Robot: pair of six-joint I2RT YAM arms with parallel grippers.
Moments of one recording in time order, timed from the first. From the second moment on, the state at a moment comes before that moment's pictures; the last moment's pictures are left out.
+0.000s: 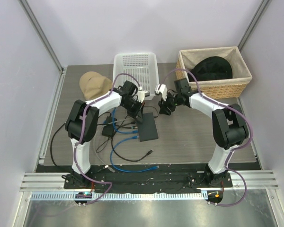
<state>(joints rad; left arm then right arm) -0.50 2.01 1.44 -0.61 0.57 0.03 0.33 1.81 1.23 -0.36 -0.62 -0.68</state>
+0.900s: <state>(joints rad) -0.49 2.02 1.43 -0.58 0.56 -0.07 0.48 1.83 1.01 -0.06 -0.56 -1.15</state>
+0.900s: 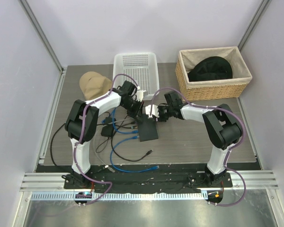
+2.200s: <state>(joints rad) -0.48 2.05 1.43 -0.52 0.65 -0.12 0.51 1.86 1.12 -0.30 -0.49 -1.28</state>
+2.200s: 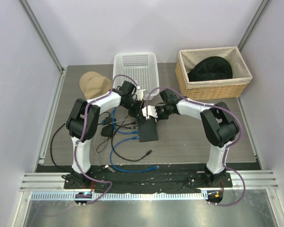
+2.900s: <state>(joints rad) -0.46 2.06 1.41 -0.50 0.69 -0.13 0.52 1.93 1.24 -0.42 -0.46 -1.19</state>
